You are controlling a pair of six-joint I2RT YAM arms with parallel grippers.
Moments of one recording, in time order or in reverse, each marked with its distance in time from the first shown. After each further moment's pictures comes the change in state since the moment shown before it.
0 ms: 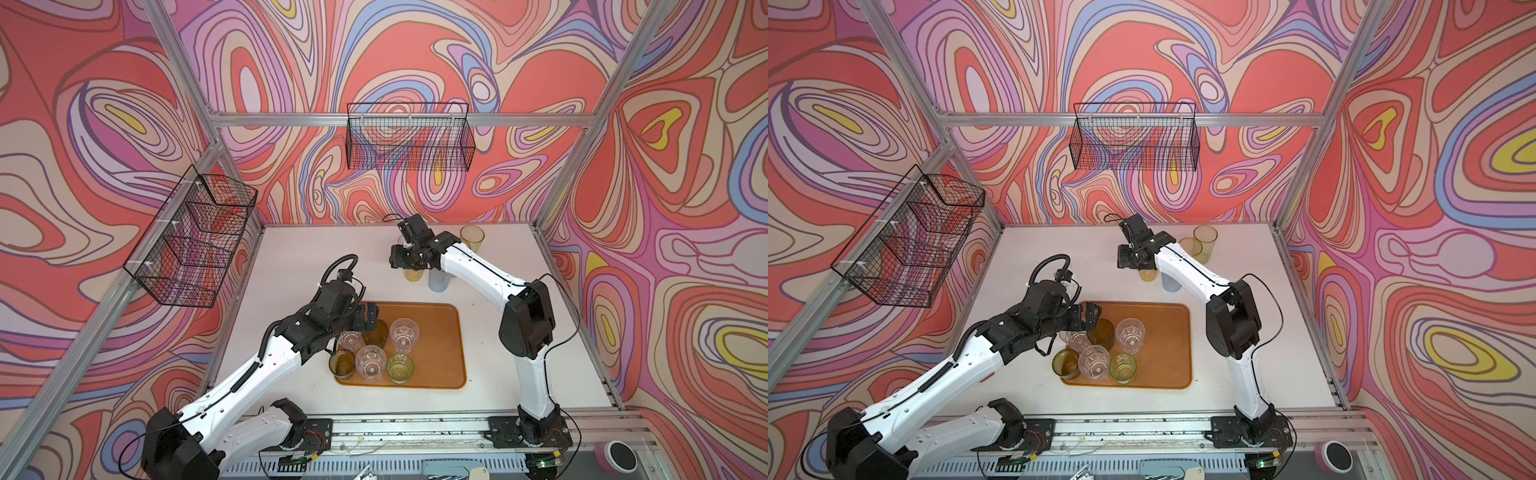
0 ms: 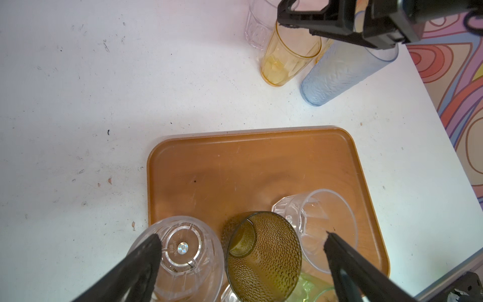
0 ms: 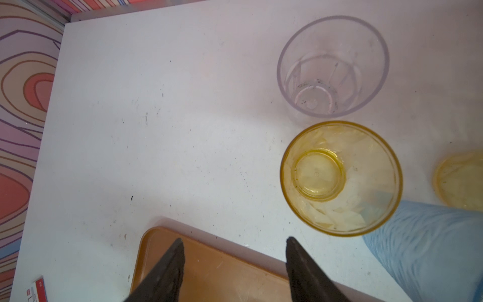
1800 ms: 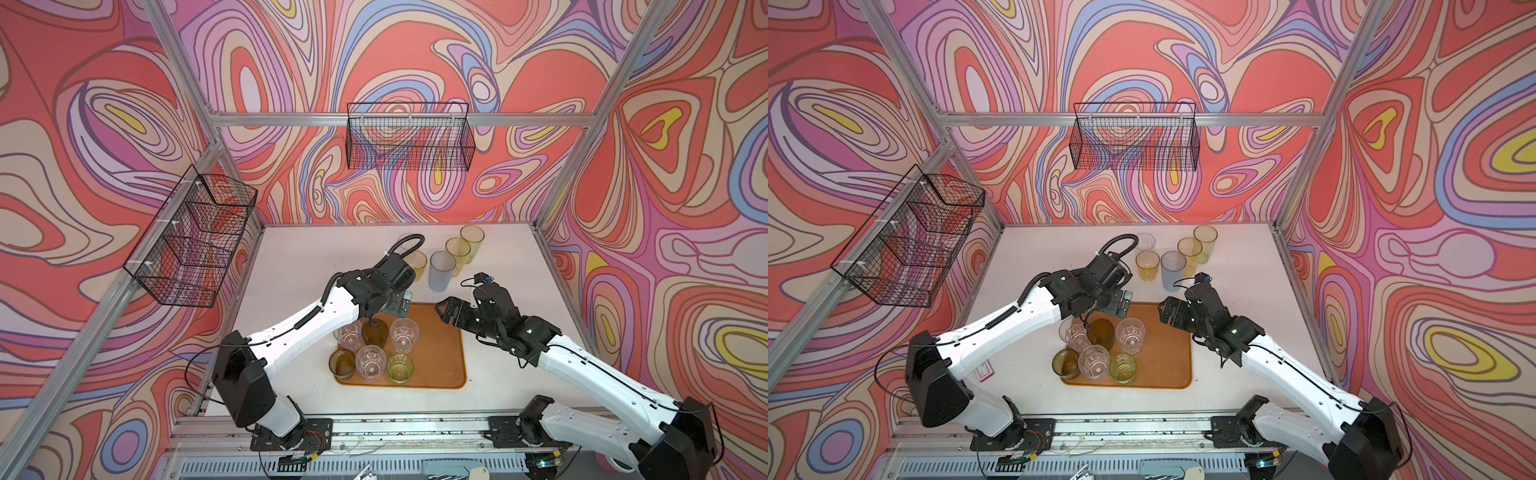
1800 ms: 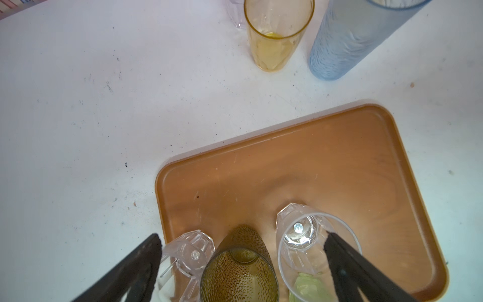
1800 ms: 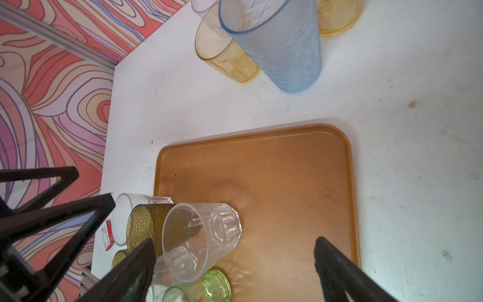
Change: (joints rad) left arm -0.180 0.453 0.518 -0.341 -0.219 0.069; right arm 0.020 -1.049 -1.141 0.304 -0.021 0.295
